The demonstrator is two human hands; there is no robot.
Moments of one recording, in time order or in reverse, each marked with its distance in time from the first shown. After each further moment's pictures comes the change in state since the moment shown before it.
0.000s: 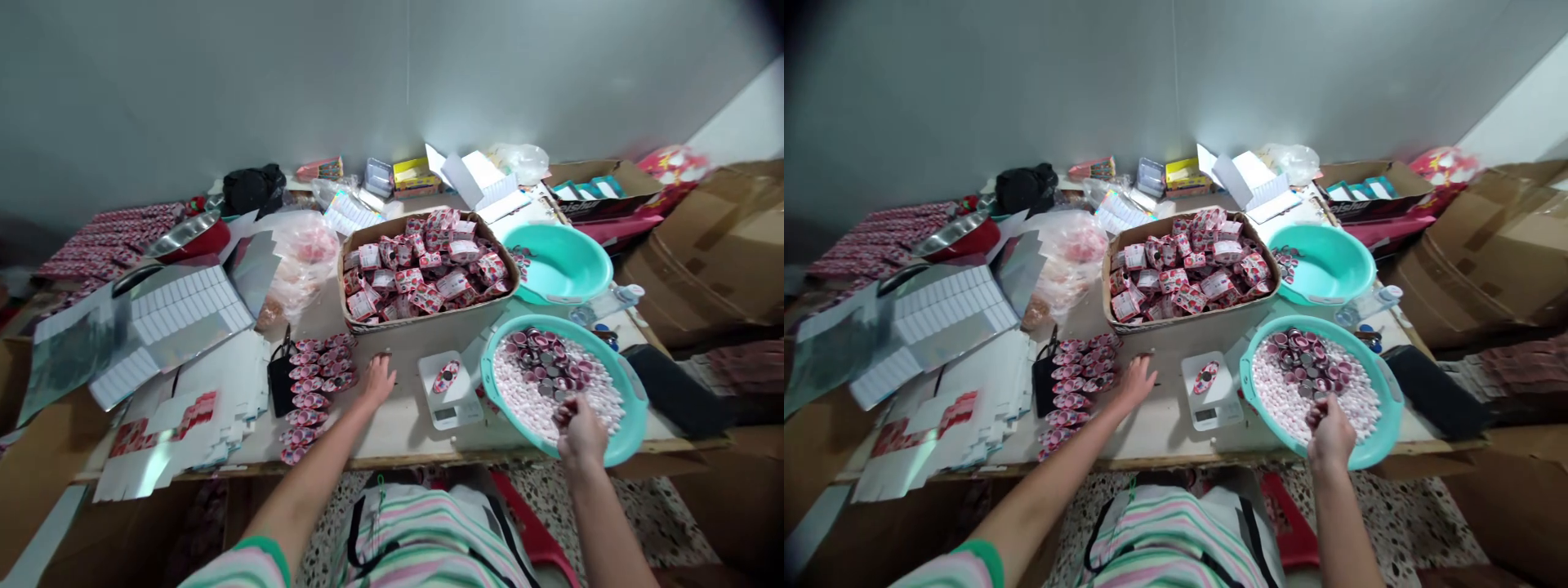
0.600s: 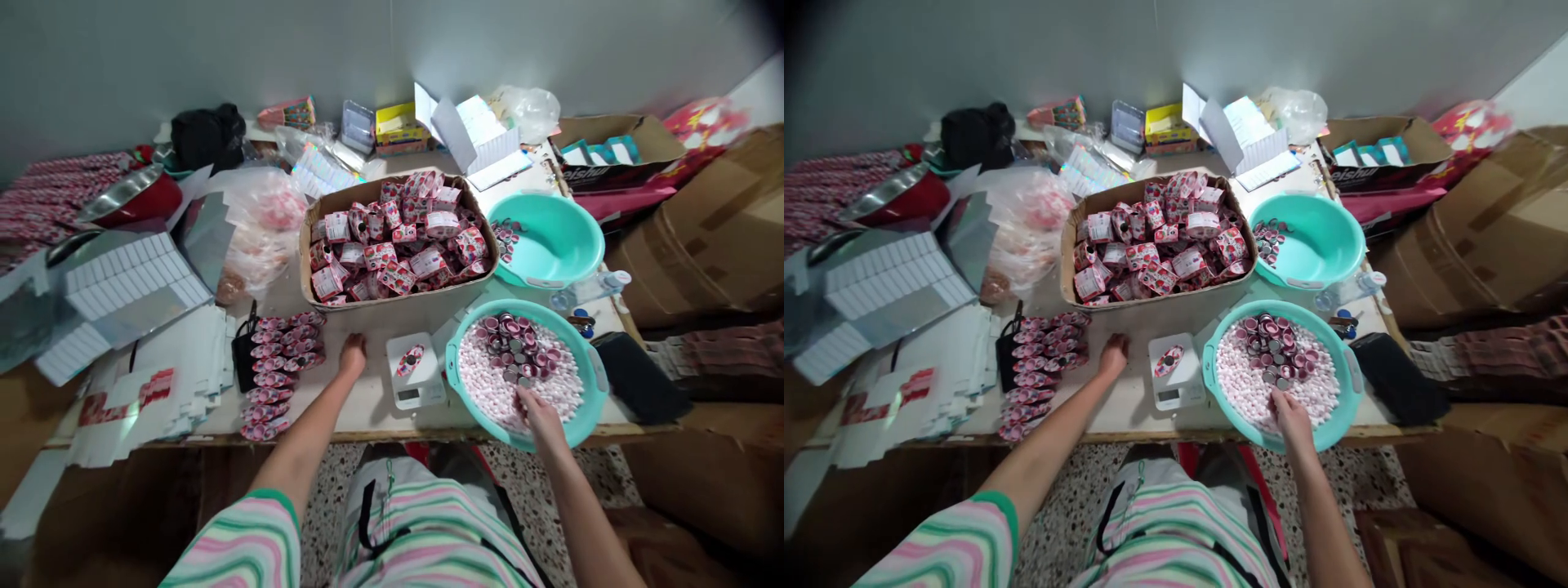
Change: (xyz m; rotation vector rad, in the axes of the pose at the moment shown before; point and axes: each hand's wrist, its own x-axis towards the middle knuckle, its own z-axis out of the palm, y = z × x) left_hand 0.035 0.016 0.047 -0.069 -0.023 -0.249; right_hand 0.050 -0.005 -0.044 -0.702 -0.232 0.155
